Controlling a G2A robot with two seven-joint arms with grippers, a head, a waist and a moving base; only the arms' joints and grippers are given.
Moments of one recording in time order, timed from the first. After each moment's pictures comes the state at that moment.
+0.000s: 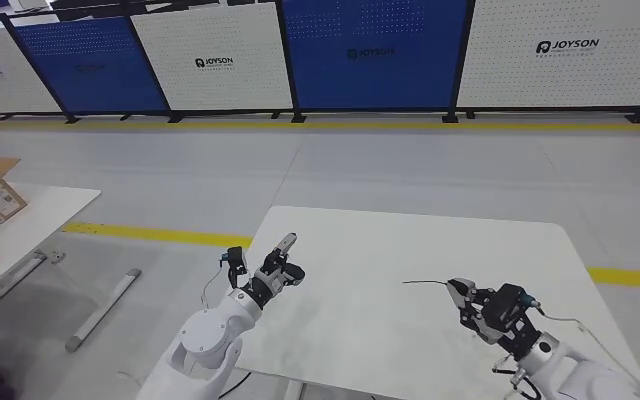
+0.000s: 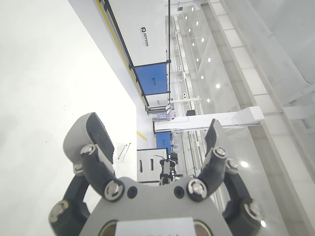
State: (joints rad) left arm 1.68 -1.14 -1.52 -1.92 -0.39 0.14 -0.24; right arm -1.45 -0.77 1.14 -1.92 -1.01 -0.34 -0.02
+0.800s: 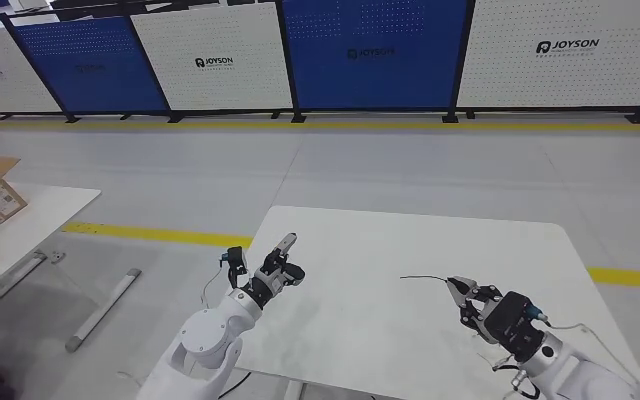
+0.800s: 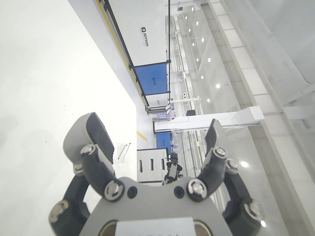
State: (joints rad) left arm 1.68 -1.14 -1.52 -1.92 -0.39 0.14 -0.24; right arm -1.44 -0.75 1.13 -1.92 -1.13 -0.34 -0.18
